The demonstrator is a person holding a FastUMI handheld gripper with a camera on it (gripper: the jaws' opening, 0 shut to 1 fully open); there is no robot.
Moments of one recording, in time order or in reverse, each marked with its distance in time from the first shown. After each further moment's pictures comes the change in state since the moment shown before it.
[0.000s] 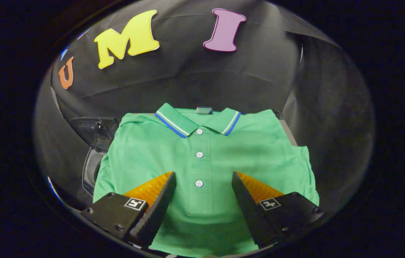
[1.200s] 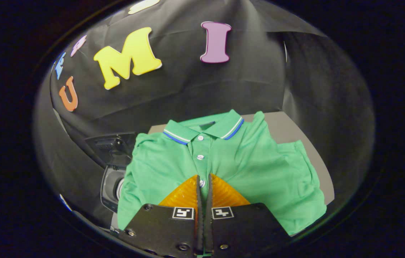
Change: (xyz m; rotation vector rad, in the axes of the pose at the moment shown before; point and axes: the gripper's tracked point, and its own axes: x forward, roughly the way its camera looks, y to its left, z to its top) arm -0.045 0.053 -0.014 0.162 -0.195 0.075
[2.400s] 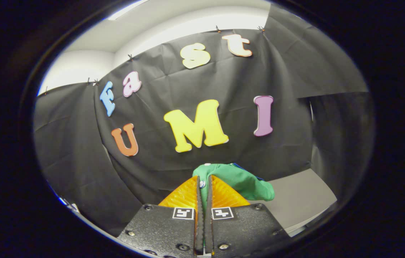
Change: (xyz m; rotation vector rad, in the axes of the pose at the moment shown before) arm -0.212 0.217 0.096 -0.053 -0.472 0.288
